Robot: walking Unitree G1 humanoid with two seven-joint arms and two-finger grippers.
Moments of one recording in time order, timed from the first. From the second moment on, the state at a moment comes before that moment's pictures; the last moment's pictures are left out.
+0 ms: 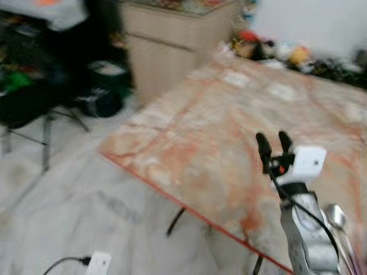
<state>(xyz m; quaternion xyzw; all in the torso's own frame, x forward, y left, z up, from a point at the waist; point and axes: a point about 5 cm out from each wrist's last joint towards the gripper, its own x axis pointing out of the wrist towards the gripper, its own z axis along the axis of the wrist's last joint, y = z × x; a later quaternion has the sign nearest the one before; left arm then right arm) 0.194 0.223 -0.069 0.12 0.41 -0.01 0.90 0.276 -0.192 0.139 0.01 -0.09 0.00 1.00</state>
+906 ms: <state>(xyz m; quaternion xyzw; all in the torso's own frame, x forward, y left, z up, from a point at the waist) 0.180 0.229 -0.076 0.12 0.43 -0.01 0.89 0.278 -0.177 0.142 0.02 -0.10 0.02 0.99</state>
